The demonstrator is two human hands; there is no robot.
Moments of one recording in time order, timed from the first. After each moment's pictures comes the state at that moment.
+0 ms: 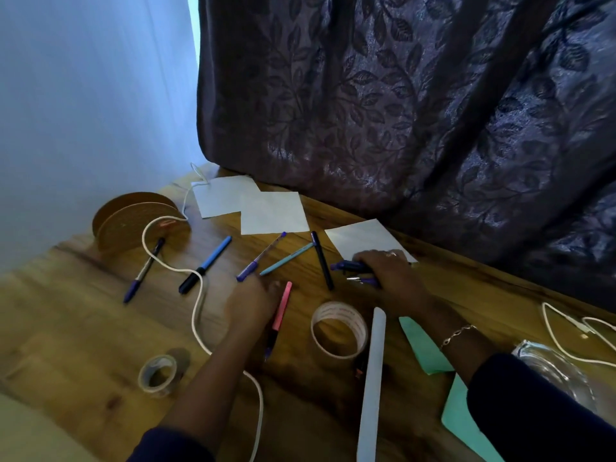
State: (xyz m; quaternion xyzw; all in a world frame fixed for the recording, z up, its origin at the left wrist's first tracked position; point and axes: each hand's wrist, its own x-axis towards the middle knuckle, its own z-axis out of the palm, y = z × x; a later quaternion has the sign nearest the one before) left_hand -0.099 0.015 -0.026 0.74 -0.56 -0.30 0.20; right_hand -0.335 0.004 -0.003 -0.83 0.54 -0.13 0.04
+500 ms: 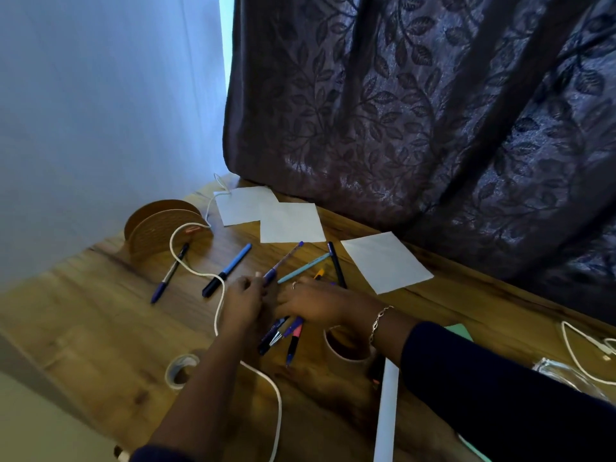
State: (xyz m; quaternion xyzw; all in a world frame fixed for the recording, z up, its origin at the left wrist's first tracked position) left_hand -0.060 0.026 -0.022 0.64 -0.37 -0.48 0.47; right_hand -0.198 -0.002 0.005 -0.95 0.27 0.14 0.03
